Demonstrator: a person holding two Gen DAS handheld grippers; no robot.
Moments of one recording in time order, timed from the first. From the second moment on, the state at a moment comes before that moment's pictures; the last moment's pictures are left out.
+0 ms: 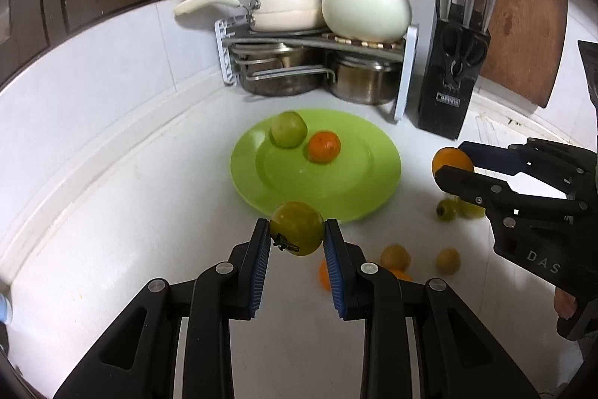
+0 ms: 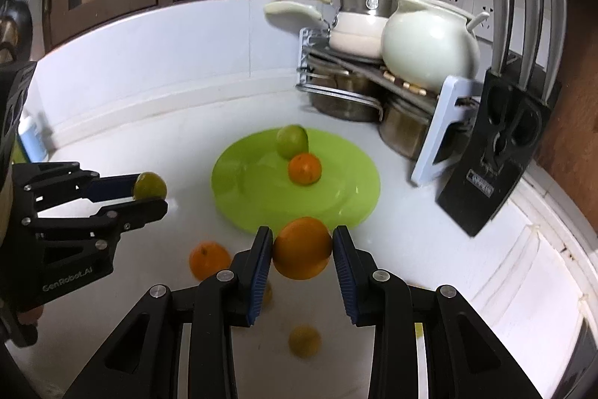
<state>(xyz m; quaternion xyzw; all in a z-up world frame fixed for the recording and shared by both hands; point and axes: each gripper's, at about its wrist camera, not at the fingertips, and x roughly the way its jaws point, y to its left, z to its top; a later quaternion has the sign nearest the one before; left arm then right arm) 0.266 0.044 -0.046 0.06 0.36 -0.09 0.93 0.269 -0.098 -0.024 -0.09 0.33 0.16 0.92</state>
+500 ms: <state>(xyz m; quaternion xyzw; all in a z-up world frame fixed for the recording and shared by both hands) 0.346 0.046 -0.031 0.04 0.37 -0.11 0.92 0.356 -0.091 -0.011 -0.08 0.35 0.17 0.92</state>
